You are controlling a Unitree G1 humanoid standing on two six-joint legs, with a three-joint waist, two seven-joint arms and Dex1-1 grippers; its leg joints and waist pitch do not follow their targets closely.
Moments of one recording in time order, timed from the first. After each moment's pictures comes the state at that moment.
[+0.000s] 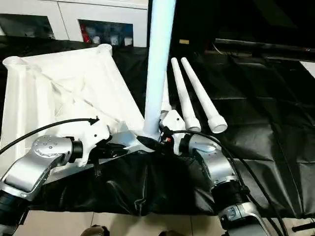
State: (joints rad) left arm -0.37 0.49 -0.27 0.04 -0.07 0.45 -0.99; right arm -0.48 -0.25 0.18 0.47 0.13 0.03 0.90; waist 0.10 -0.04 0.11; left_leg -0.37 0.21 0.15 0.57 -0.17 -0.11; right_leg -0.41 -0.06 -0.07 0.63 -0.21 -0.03
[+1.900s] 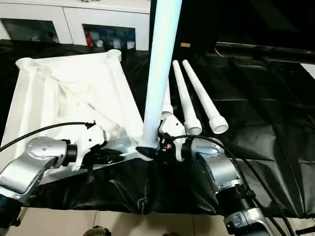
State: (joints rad) left arm -0.35 0.55 -0.27 0.05 -0.09 0.39 -1.09; right arm -0.43 -0.29 0.21 0.36 0.14 0.13 1.01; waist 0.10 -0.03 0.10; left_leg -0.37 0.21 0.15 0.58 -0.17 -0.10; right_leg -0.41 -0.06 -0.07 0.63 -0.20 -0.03
